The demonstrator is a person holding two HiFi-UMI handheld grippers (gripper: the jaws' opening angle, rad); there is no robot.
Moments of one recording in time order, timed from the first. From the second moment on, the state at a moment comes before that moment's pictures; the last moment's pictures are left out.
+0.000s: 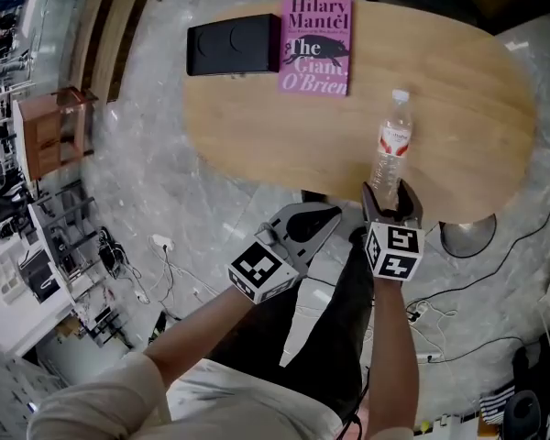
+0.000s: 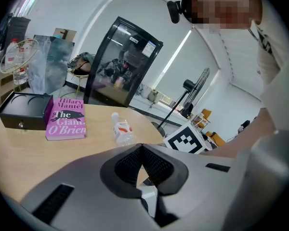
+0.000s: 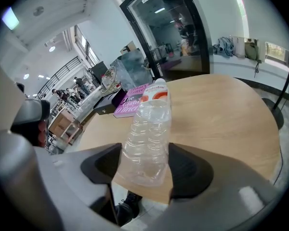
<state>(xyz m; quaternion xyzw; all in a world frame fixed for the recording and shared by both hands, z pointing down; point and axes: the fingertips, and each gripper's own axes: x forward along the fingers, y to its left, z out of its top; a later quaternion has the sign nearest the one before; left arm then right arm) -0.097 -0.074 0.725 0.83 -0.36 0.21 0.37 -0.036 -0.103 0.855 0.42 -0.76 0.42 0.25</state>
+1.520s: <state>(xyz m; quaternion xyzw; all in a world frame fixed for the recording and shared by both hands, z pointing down) 0.142 0.009 0.778 0.88 -0.14 0.31 0.32 0.234 0.061 0.902 0.57 -0.64 0.47 0.22</state>
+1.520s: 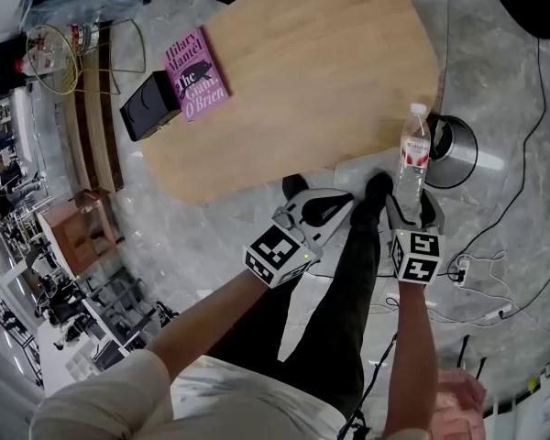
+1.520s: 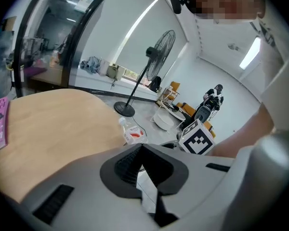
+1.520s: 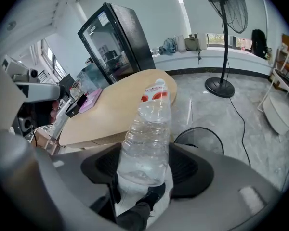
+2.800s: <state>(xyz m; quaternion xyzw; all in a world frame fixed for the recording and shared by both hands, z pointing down) 0.216 0.039 0.877 0.87 -0.10 0.36 0.34 0.319 0.150 1.094 0.54 -0.51 0.61 0.29</state>
